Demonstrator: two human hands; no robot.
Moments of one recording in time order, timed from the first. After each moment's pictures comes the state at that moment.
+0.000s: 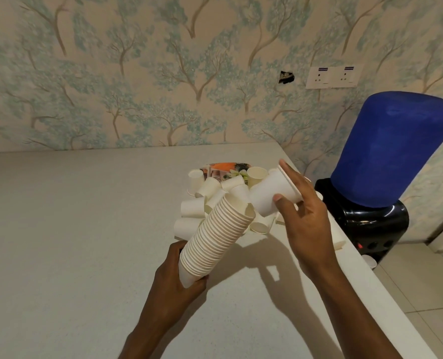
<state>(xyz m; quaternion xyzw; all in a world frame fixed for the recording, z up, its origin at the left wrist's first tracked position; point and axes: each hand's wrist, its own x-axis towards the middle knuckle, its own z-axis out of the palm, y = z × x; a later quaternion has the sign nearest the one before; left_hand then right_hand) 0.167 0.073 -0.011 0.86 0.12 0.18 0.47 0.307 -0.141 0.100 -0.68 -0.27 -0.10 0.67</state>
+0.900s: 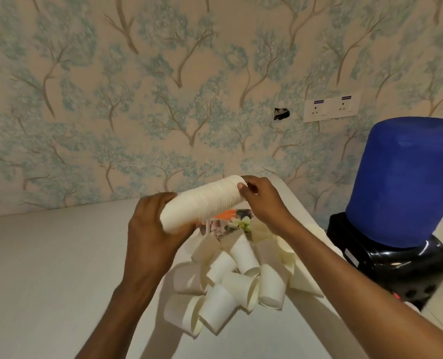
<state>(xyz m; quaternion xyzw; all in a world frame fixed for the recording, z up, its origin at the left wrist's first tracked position) 0.329 0.135 0.148 0.87 0.11 0.40 0.28 0.516 -0.033 0.139 -0.79 -0.26 -0.01 0.56</state>
